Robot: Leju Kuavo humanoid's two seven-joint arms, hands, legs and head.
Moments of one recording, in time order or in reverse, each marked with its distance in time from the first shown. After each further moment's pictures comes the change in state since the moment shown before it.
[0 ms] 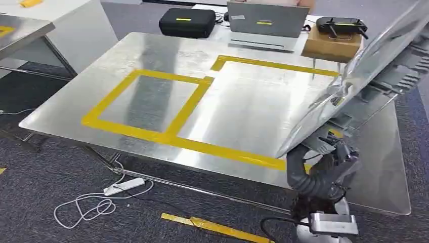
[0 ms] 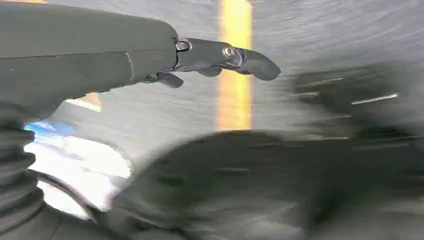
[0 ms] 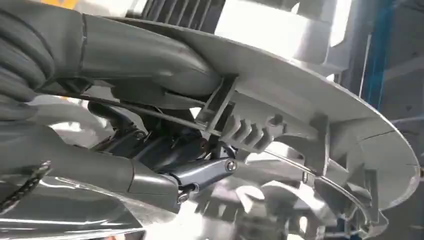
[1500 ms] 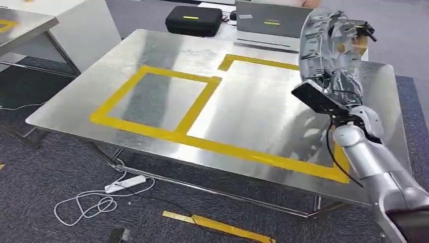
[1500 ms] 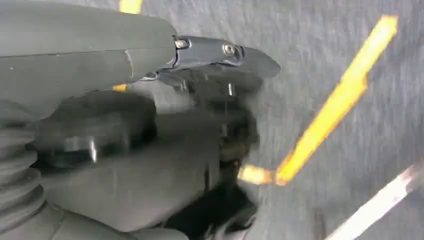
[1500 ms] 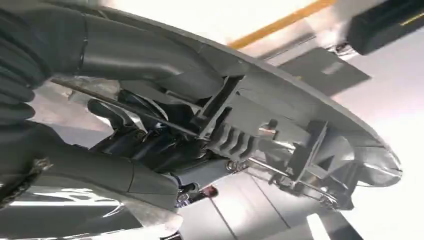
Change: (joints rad) left arm -0.056 -0.120 0.085 0.005 0.010 0.137 -0.227; right arm -0.770 -0.160 -0.172 0.988 0.238 0.377 0.353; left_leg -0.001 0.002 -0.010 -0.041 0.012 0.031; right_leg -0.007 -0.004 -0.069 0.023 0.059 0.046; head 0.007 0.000
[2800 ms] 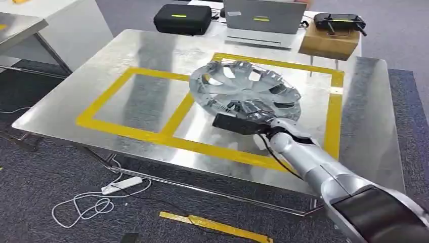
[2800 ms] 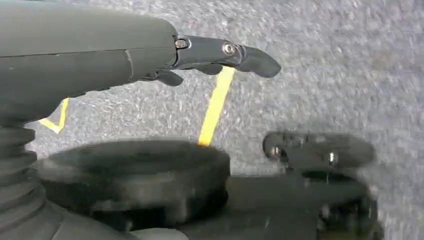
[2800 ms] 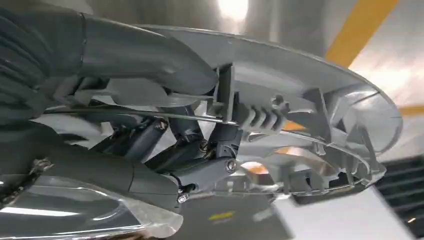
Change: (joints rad) left arm -0.005 -0.046 -0.055 0.003 -0.190 0.370 0.276; right arm -0.083 0.290 0.254 0.379 -0.001 0.221 -0.142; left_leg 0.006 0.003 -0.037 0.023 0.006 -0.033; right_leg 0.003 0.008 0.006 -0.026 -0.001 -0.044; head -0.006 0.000
